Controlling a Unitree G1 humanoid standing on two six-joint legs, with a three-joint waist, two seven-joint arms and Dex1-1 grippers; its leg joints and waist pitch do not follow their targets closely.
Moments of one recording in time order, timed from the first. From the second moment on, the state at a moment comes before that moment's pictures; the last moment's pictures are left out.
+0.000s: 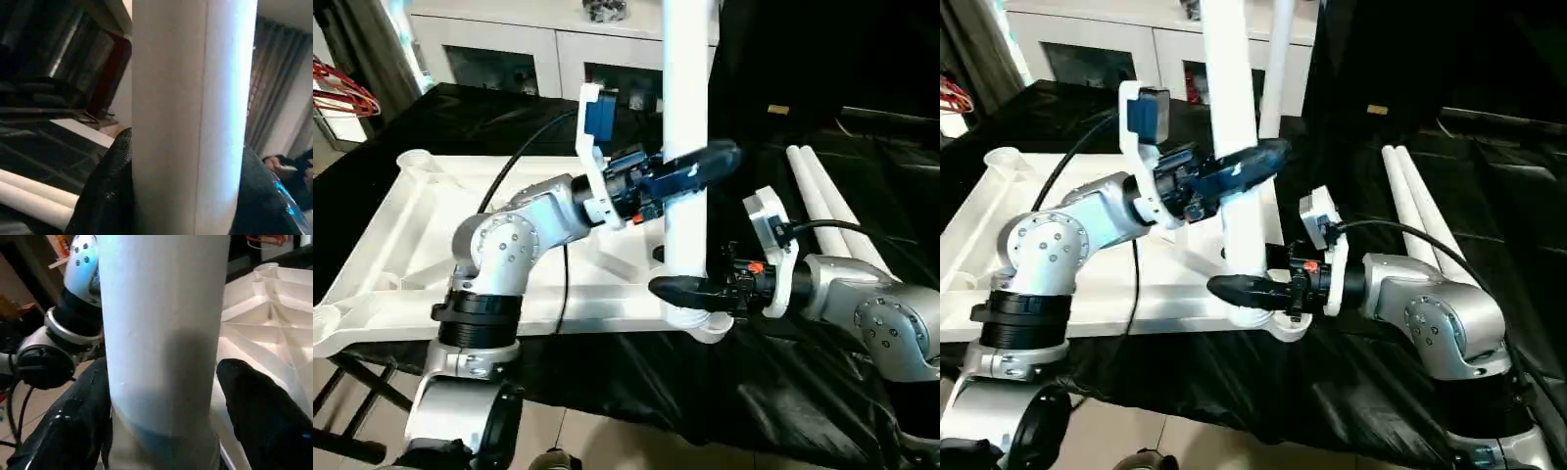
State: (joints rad) left arm -0.75 0.12 0.04 0.08 -0.83 0.85 -0.95; right arm -0.41 -0.48 0.06 -0.17 0.74 0.86 1.03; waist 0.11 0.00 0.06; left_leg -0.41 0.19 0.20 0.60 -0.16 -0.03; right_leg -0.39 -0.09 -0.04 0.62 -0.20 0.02
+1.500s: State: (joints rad) left arm -0.75 -0.02 0.02 0.07 -0.59 0.73 -0.45; right arm -0.45 -0.34 0.06 -0.03 0.59 0.75 0.78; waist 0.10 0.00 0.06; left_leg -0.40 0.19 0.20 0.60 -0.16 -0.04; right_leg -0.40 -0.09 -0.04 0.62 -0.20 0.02
